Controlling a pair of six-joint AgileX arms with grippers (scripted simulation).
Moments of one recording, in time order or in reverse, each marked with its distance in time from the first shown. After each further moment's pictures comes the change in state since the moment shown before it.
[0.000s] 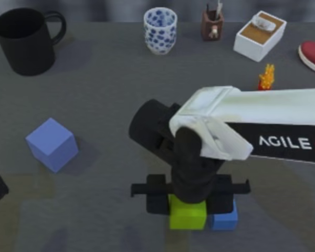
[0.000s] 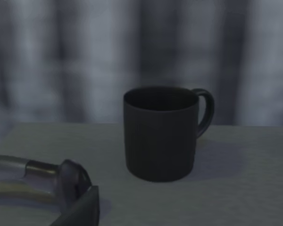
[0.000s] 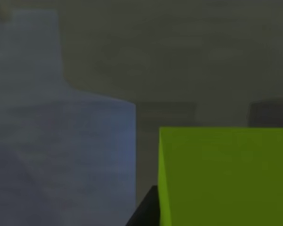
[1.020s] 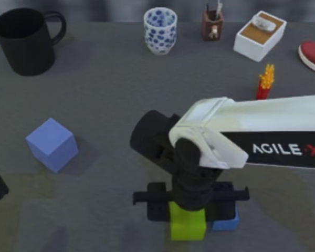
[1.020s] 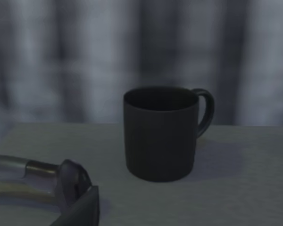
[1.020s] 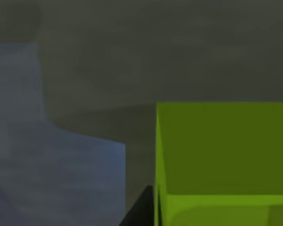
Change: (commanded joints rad) left arm 0.000 0.000 0.000 0.000 0.000 0.000; right arm 0.005 0.023 -0.039 0.052 0.000 -0.001
